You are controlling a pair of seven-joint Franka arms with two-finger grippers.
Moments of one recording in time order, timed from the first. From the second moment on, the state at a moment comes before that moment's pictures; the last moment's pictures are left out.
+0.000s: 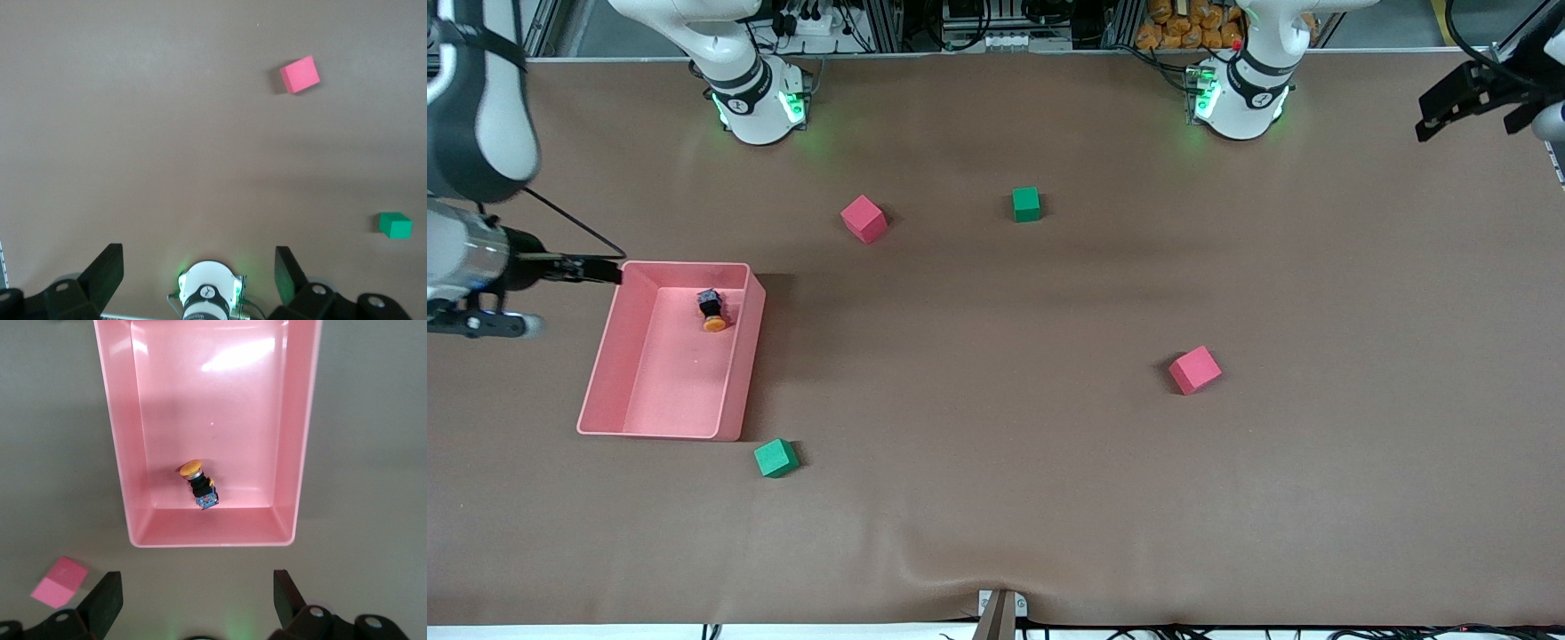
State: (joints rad) left arm 0.01 -0.17 -0.08 -1.56 0.03 1.28 -0.12; right arm 0.01 0.14 -0.11 -1.81 0.00 1.68 -0.10
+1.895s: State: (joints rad) left arm 0.01 -0.03 -0.18 -1.62 0.03 1.52 -0.12; right arm 0.00 0.33 -0.11 -2.36 0.00 2.54 -0.26
